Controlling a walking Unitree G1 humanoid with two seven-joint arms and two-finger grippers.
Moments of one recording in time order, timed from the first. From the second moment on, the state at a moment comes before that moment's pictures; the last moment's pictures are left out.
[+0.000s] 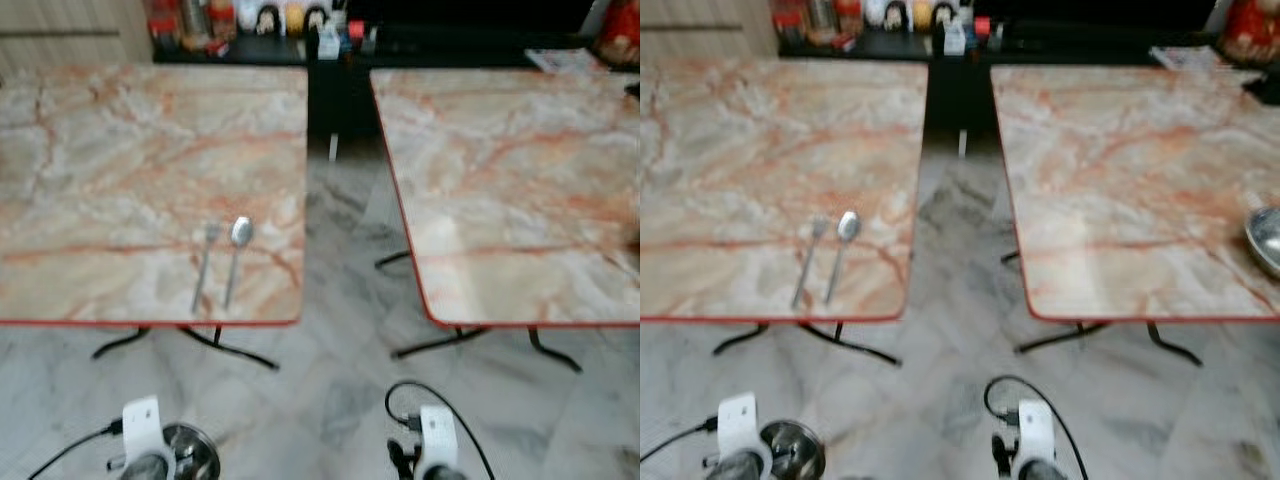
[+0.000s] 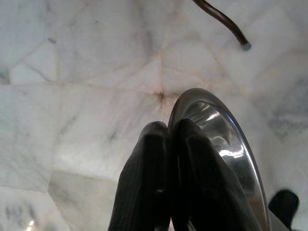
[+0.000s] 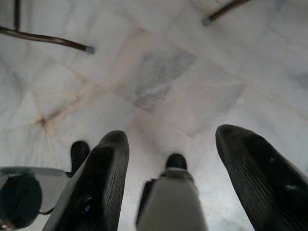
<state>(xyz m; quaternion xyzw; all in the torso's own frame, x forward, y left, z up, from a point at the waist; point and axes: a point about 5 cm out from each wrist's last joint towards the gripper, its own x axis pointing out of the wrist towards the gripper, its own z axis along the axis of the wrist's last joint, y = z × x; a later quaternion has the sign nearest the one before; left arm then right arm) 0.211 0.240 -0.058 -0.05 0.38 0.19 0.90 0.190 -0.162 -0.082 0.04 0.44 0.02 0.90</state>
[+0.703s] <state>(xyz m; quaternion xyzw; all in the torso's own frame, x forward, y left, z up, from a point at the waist) 0.211 0.230 -0.060 -0.04 0.39 0.17 0.91 0.191 -0.178 -0.081 0.01 0.44 0.00 0.90</state>
